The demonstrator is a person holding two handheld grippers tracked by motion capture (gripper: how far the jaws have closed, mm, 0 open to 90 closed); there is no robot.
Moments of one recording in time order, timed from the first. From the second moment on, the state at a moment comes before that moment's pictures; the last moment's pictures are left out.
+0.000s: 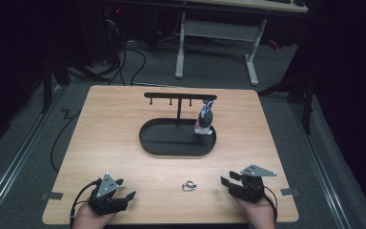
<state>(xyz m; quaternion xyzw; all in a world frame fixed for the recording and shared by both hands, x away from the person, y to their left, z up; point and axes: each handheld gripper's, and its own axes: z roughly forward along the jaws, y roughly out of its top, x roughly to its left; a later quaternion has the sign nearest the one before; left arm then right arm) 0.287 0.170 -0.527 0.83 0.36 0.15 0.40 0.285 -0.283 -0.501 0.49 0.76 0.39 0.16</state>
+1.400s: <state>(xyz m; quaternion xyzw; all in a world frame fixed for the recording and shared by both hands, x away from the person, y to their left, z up) 0.296 -0.044 -0.526 0.89 0.21 0.11 0.39 0.278 -0.283 -0.504 0.46 0.78 0.40 0.12</state>
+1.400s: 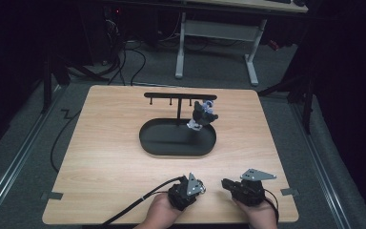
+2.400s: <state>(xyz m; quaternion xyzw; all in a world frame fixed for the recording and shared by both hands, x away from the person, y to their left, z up) 0.320 -0.049 -0.530 0.87 0.25 0.12 0.40 0.283 -0.301 -0.508 0.48 0.77 0.40 0.11</state>
